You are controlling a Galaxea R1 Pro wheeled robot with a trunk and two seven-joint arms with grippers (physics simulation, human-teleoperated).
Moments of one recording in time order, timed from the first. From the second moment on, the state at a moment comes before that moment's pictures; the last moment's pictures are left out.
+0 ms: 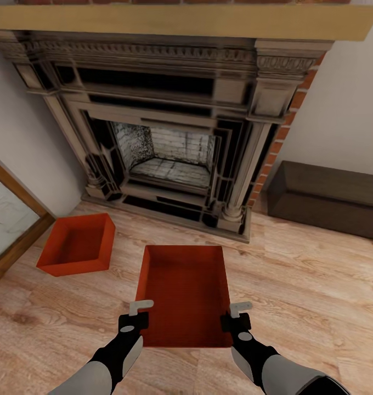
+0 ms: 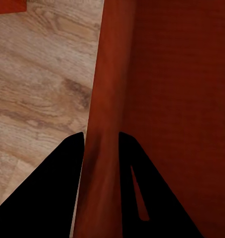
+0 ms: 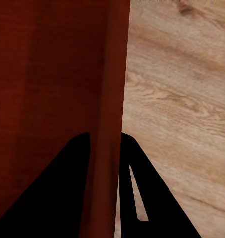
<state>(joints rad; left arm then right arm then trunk) -0.62 -0.14 -0.03 -0.34 0.03 -0.01 0.30 -0.70 0.12 0.40 -0.10 -0.23 -0.23 -0.24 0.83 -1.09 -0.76</state>
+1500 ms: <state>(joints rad) -0.62 -0.14 -0.03 -0.33 0.04 -0.01 0.30 -0.70 0.12 0.40 -0.10 -0.23 -0.23 -0.24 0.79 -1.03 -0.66</state>
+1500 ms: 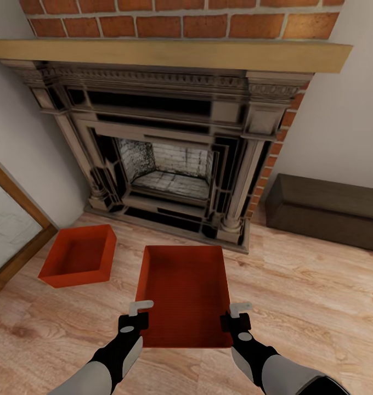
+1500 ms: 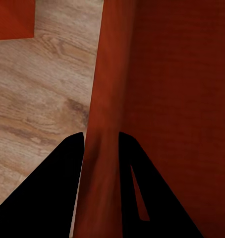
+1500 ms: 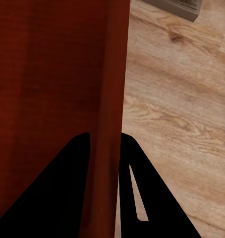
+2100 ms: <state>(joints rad) -0.62 -0.14 -0.02 -0.33 0.04 -0.02 0.30 -0.70 0.12 0.41 -0.10 -0.23 -0.23 -0.24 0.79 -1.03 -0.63</state>
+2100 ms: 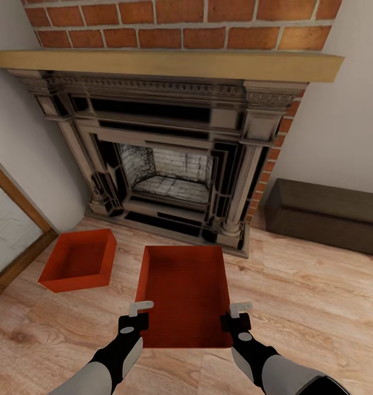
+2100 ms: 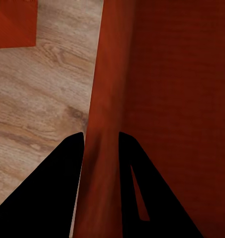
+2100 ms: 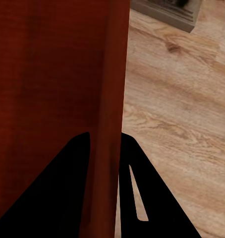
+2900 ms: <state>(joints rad) -0.62 -0.14 -0.03 -0.33 0.04 -0.01 0.30 -0.70 0.12 0.40 -0.10 -0.23 -0.23 -0.24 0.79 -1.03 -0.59</state>
